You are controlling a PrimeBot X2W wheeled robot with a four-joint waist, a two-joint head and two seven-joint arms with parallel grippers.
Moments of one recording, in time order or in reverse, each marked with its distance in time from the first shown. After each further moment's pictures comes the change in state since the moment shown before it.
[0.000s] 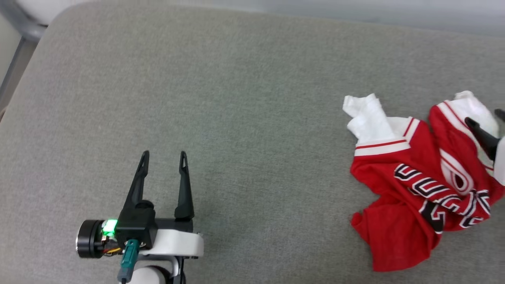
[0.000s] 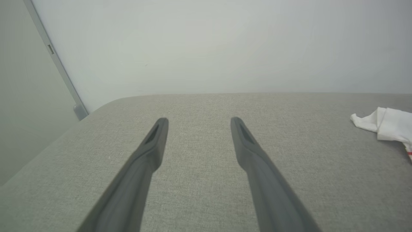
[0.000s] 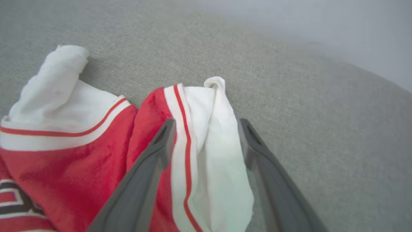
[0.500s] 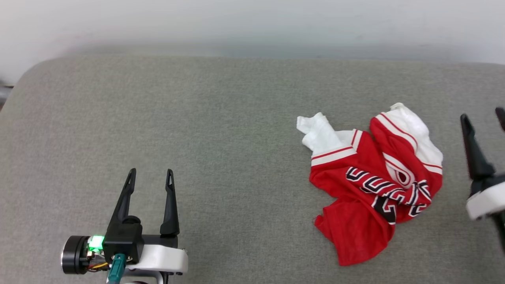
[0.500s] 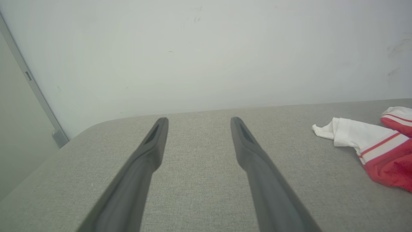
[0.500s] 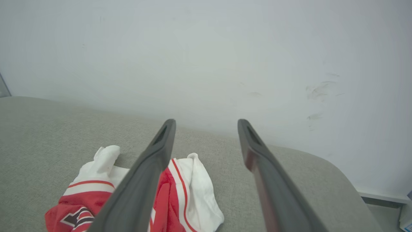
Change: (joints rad) left arm 0.076 0.037 0.047 -0.008 0.010 -0.029 0.000; right arm 0.356 0.253 -0.422 -0.306 -0.336 0.000 -0.442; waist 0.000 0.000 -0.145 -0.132
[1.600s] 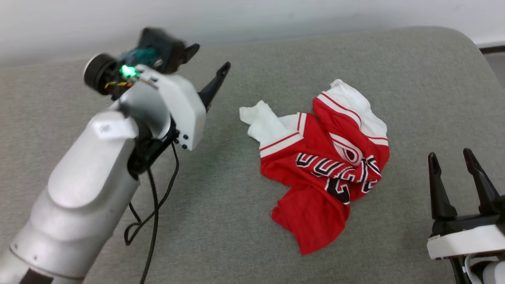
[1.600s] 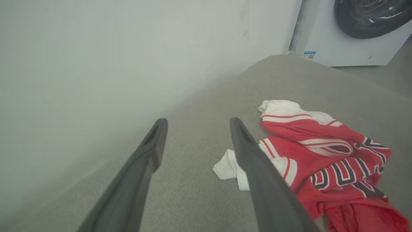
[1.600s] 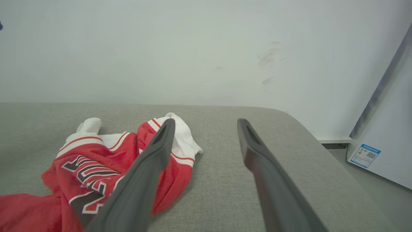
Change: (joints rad) left arm -0.820 0.306 -0.427 0.281 -0.511 -0.270 0.544; right arm 0.239 0.306 -0.128 -0.202 -0.223 0.000 -0.067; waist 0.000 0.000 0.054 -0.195
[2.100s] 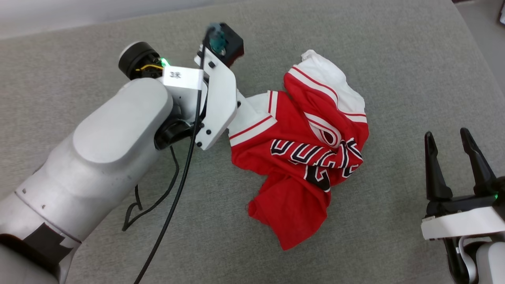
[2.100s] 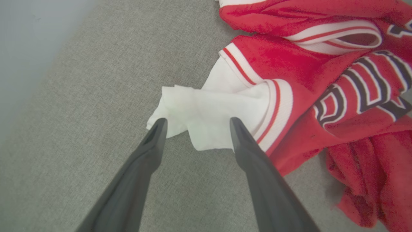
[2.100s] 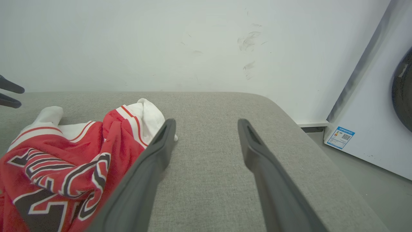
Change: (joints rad) left arm -0.320 0.034 -0.446 0.183 -0.251 0.000 0.392; right arm -0.085 0.030 0.004 0.028 -0.007 0.000 -0.013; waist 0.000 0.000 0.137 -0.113
